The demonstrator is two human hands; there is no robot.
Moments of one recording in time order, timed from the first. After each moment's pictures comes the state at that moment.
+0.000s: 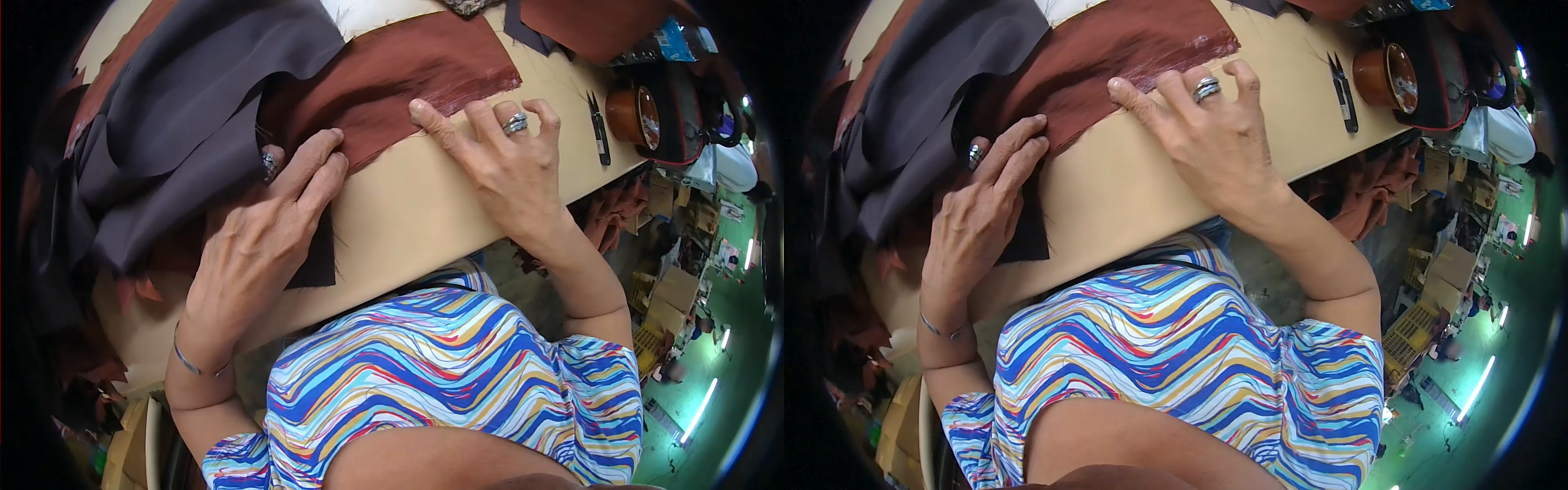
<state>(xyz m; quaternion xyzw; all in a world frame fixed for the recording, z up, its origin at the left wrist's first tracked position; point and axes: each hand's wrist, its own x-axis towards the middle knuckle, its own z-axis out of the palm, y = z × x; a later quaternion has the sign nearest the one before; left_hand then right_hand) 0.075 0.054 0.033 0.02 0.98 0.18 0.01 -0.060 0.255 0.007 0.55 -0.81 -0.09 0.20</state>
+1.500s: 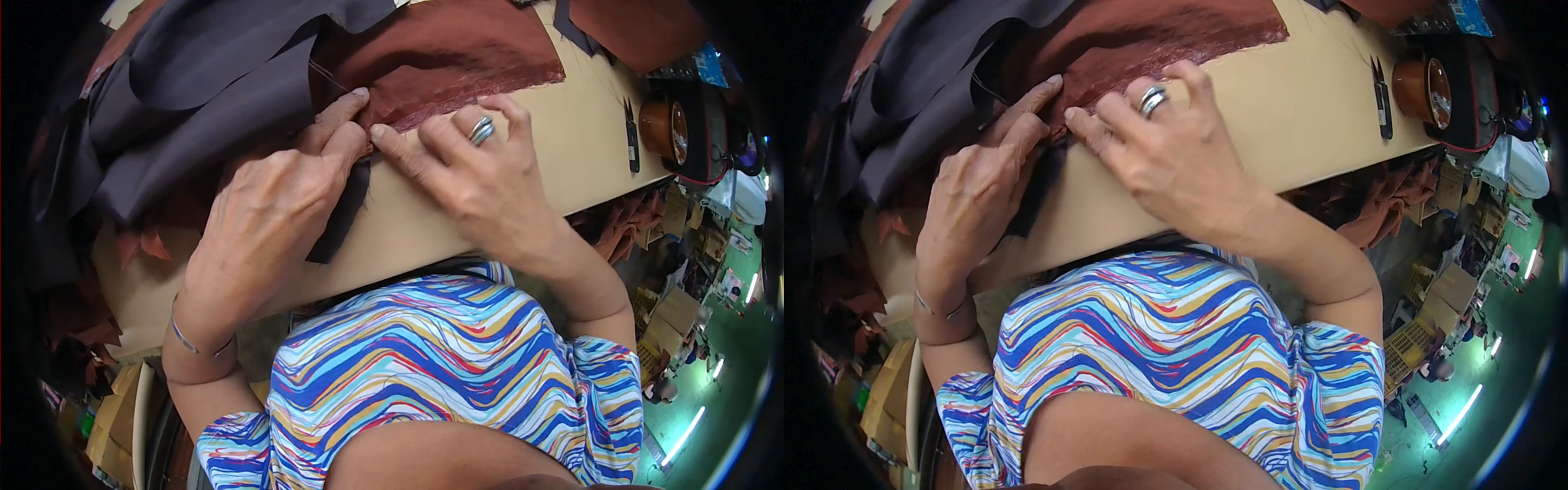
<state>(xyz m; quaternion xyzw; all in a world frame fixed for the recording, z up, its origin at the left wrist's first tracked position) 0.079 0.051 0.030 -0.01 0.98 0.19 0.04 -0.028 0.223 0.007 0.63 -0.77 0.06 0.08</state>
